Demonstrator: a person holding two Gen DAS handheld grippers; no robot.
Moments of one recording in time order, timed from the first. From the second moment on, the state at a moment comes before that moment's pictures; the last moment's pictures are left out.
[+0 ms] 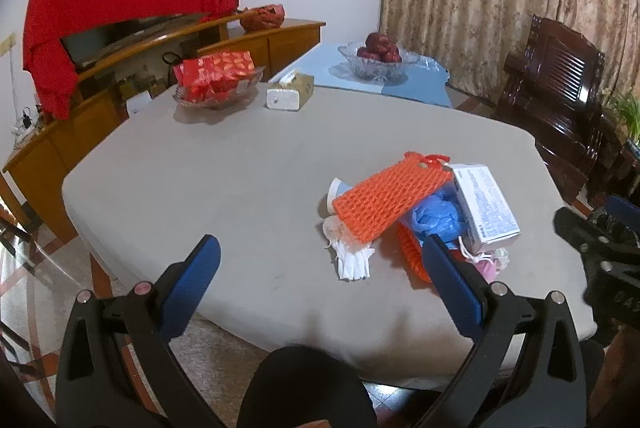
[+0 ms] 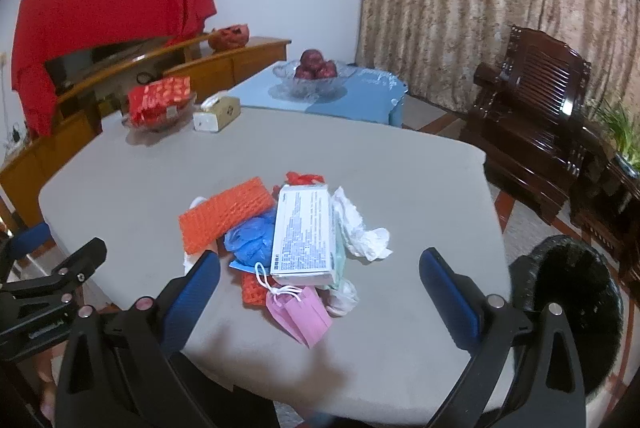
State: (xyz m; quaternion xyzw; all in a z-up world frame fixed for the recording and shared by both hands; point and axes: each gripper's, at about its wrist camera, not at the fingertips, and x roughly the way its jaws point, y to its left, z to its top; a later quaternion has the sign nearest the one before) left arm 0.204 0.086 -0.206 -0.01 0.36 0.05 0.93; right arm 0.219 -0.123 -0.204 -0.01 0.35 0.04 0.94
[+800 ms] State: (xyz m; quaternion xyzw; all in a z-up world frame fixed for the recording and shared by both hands) left arm 0.282 0.076 -0.276 0.01 0.40 0.04 0.92; right arm 0.306 -0.115 -0.302 -0.01 0.44 0.07 0.89
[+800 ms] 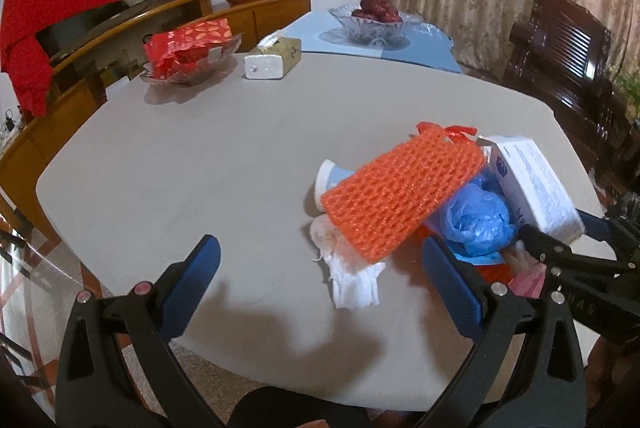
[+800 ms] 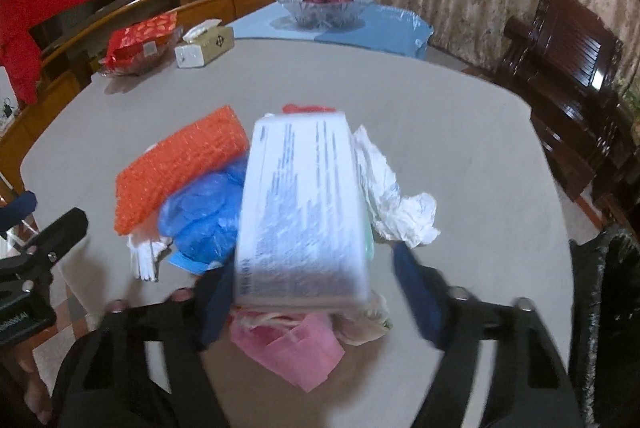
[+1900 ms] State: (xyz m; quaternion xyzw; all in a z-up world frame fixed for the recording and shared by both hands) left arm 0.321 0.064 -0.313 0.00 0.42 0.03 0.91; right arm 0.304 -0.126 -0.295 0.01 0.42 0.09 0.90
